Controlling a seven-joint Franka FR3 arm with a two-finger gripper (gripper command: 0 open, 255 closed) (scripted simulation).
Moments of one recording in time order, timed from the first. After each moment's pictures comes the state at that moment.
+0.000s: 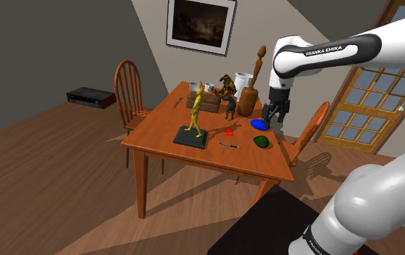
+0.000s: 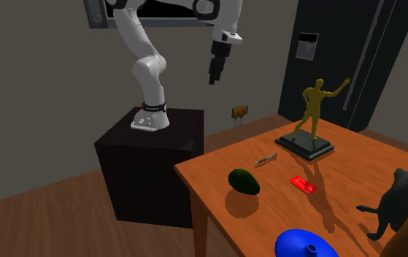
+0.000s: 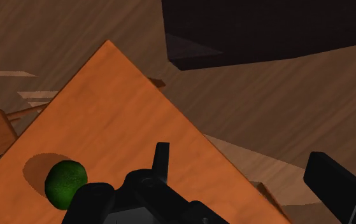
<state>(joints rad) -0.07 -0.41 -0.30 -2.34 -0.23 1.79 -0.09</state>
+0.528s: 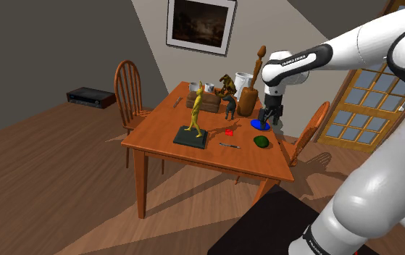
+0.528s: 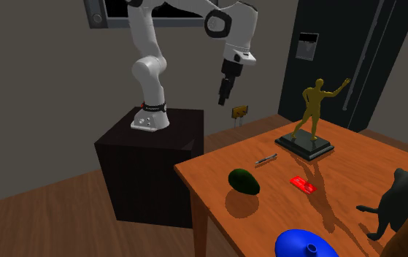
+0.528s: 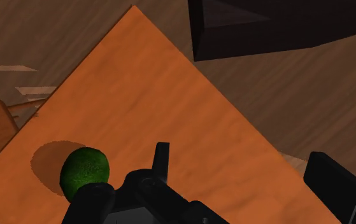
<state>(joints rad) -0.10 -0.10 -0.43 -2.19 -0.17 1.93 -0.25</state>
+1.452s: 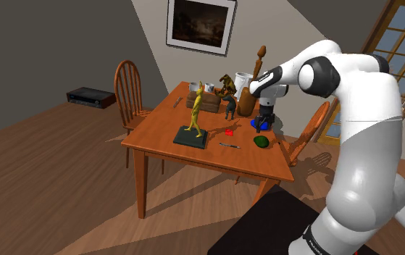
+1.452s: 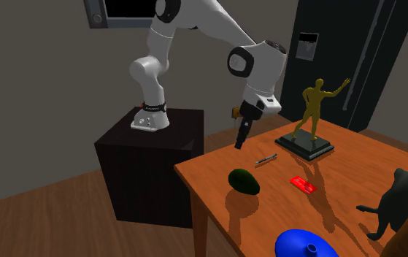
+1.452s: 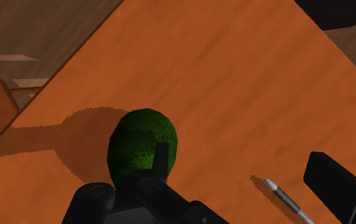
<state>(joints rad) -0.27 0.48 -0.46 -1.74 0.08 1.99 -0.54</state>
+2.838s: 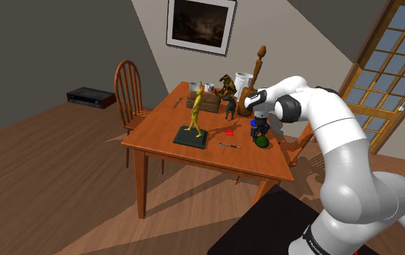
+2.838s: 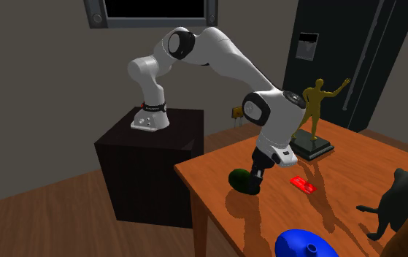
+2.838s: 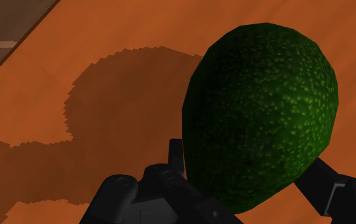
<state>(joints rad) -0.48 0.98 -0.38 -1.19 0.20 1.92 -0.61</state>
